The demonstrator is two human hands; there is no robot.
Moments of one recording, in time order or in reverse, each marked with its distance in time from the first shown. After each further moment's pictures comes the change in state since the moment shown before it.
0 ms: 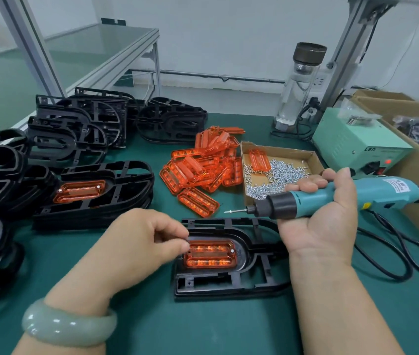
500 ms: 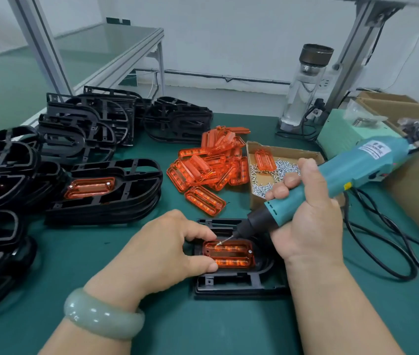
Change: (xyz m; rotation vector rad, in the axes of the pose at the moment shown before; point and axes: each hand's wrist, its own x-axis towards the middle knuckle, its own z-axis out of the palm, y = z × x) left_hand -0.001 0.000 0.015 0.138 -0.177 0.039; right_hand -0.015 0.019 0.002 -0.303 -0.206 -0.039
